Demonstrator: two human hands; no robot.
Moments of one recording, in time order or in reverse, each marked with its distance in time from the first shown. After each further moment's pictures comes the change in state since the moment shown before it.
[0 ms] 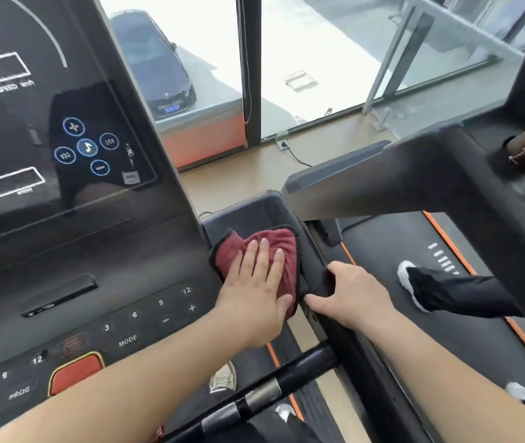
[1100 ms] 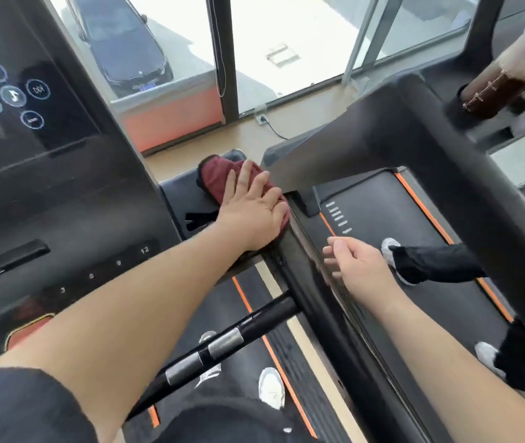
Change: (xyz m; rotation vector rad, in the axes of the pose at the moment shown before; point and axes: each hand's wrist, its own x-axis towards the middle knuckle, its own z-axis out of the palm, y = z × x) left_hand 0.080 0.038 -0.024 -0.080 0.160 0.059; right_hand -0.045 0.081 0.017 0.858 0.122 0.171
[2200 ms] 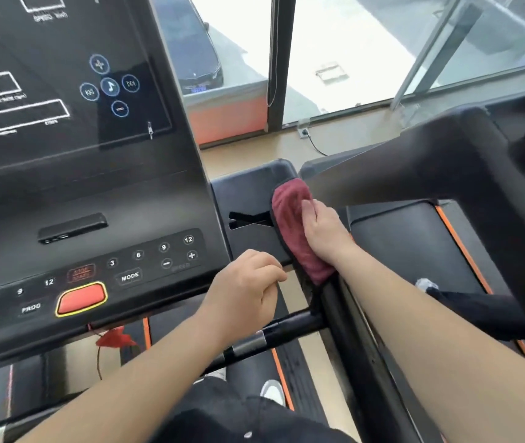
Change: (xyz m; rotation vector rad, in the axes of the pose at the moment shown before) left_hand -0.153 -0.015 0.029 -0.479 0.513 0.154; right_hand 0.086 -0.066 0.094 -0.398 -0.161 -0.256
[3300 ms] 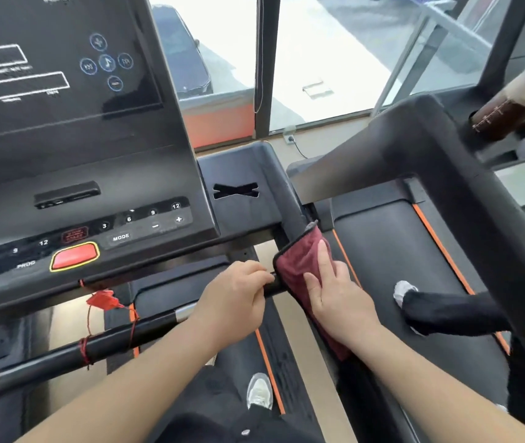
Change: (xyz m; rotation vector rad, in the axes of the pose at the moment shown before) left_hand -0.067 0.048 0.026 0.009 -0.127 -0.166; right_hand -0.185 0.084 -0.001 -0.502 0.028 -0.087
